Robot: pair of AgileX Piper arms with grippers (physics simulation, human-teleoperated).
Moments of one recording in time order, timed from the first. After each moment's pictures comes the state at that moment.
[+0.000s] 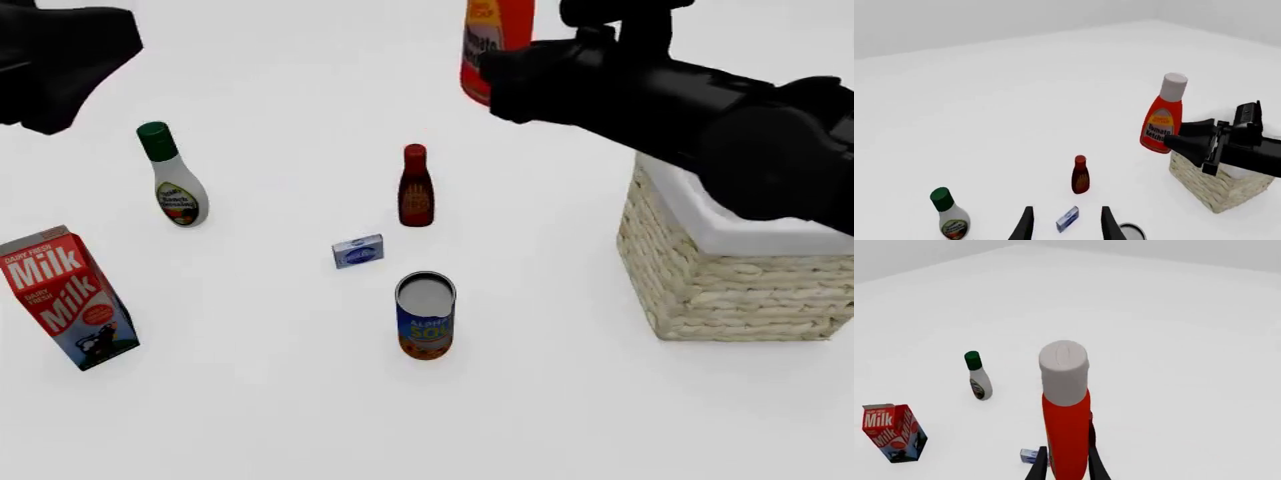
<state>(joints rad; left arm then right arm) -0.39 0.76 -1.02 0.41 0.04 0.55 1.33 -1.11 -0.02 0.01</state>
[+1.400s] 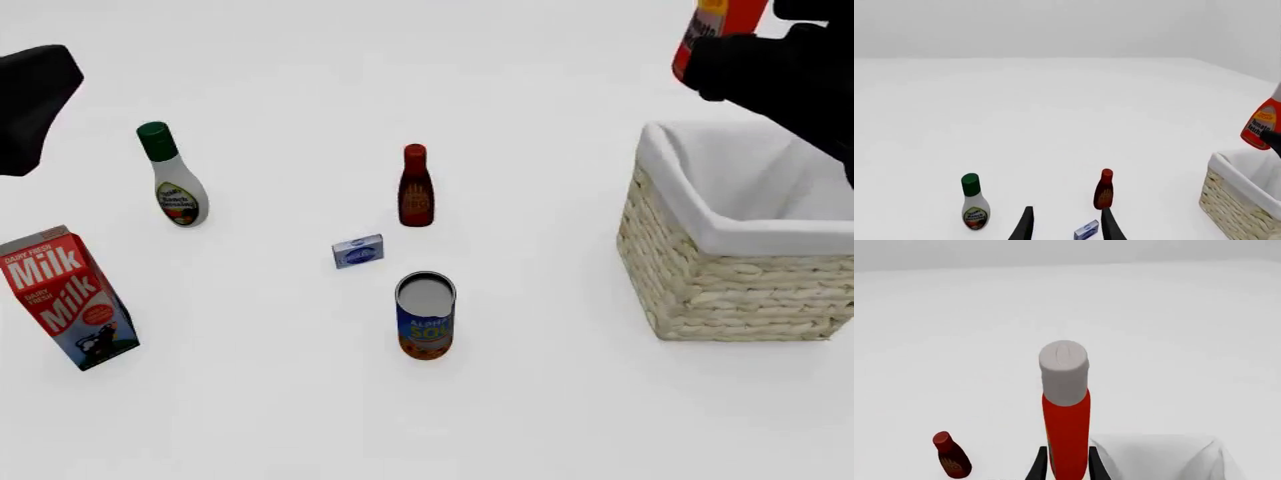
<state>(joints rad) -0.23 0.63 -0.80 0.20 -0.05 0.04 1.28 -1.00 -0.10 0.04</state>
